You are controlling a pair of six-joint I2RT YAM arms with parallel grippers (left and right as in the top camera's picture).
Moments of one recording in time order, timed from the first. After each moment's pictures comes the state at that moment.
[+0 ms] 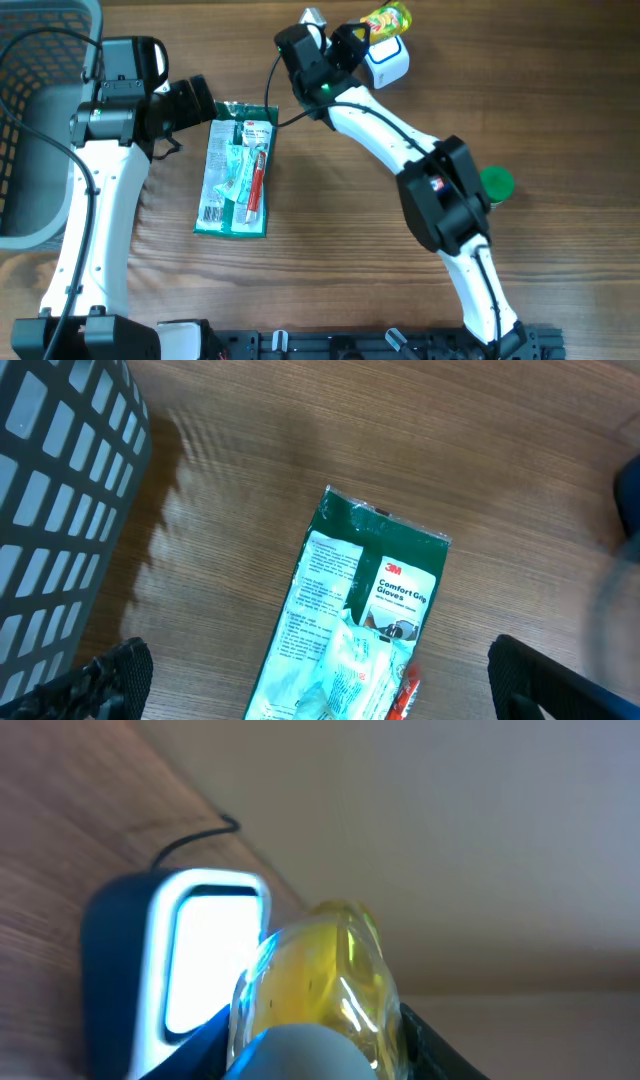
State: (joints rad) left arm 0.02 1.49 1.38 -0.86 -0.03 -0.28; right arm 0.62 2.33 1.93 -0.26 1.07 -0.63
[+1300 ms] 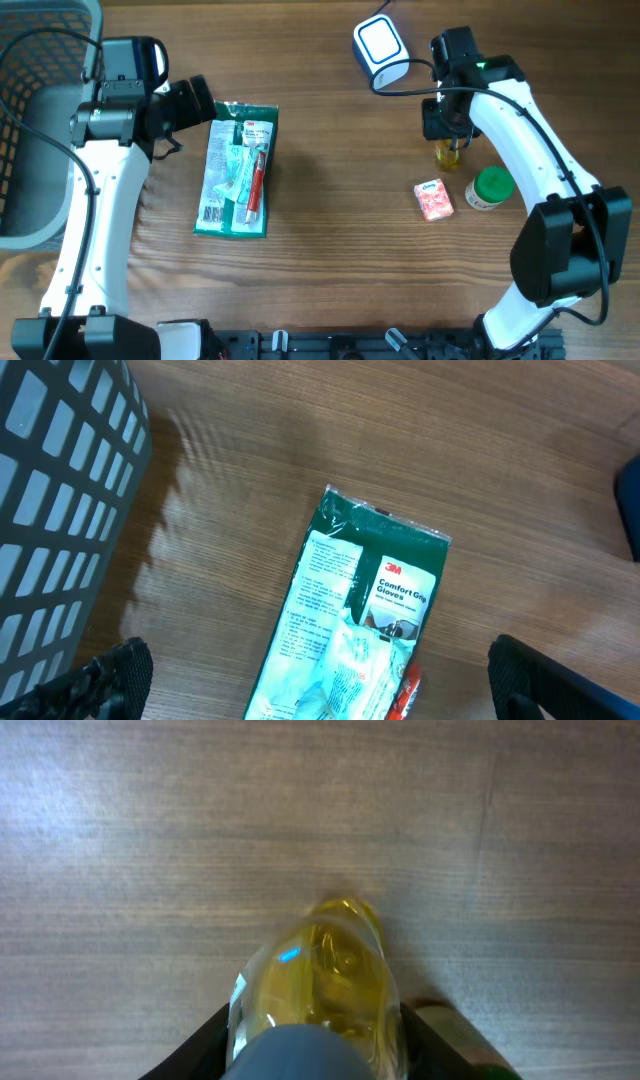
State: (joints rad) left arm 0.02 1.49 1.38 -0.86 -0.03 -0.28; right arm 0.20 1.86 1.53 -1.05 0.16 0.16
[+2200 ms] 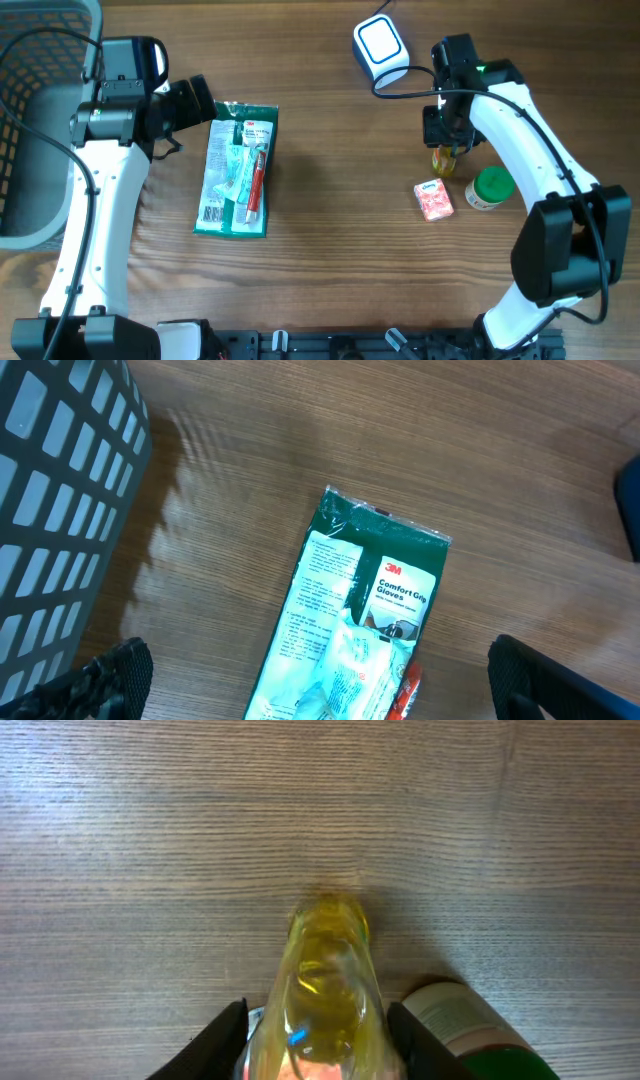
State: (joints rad) left arm 0.02 1.49 1.38 -0.86 -0.03 -0.28; right arm 0.20 1.85 1.49 -1.08 0.14 0.18
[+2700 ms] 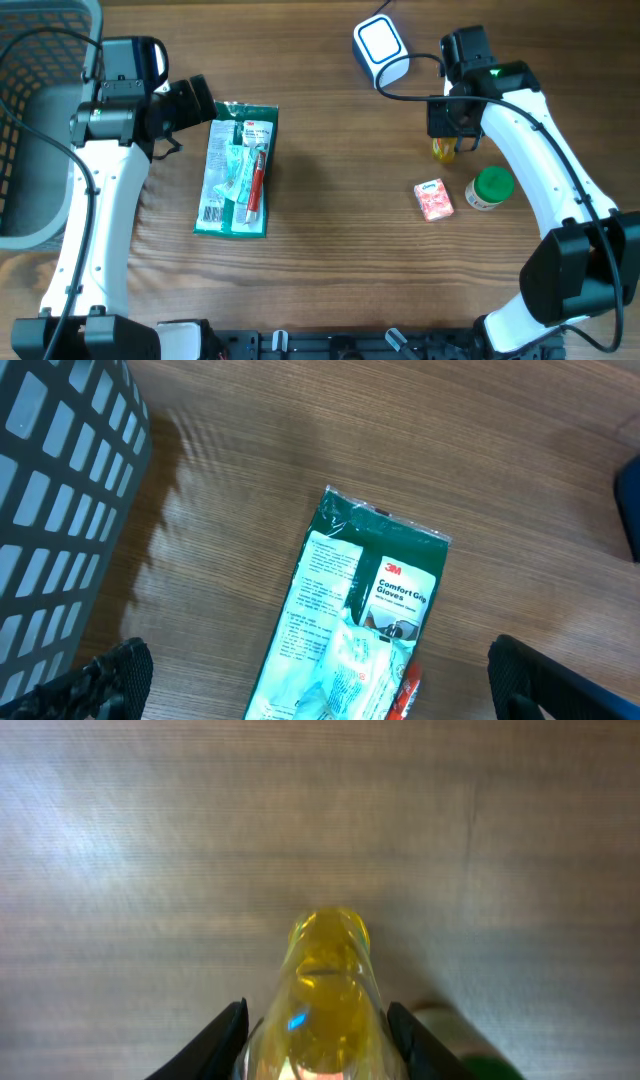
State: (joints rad) left arm 0.02 1.49 1.38 -0.86 -0.03 -0.28; right arm 0.20 1.77 1.49 -1.00 0.13 0.18
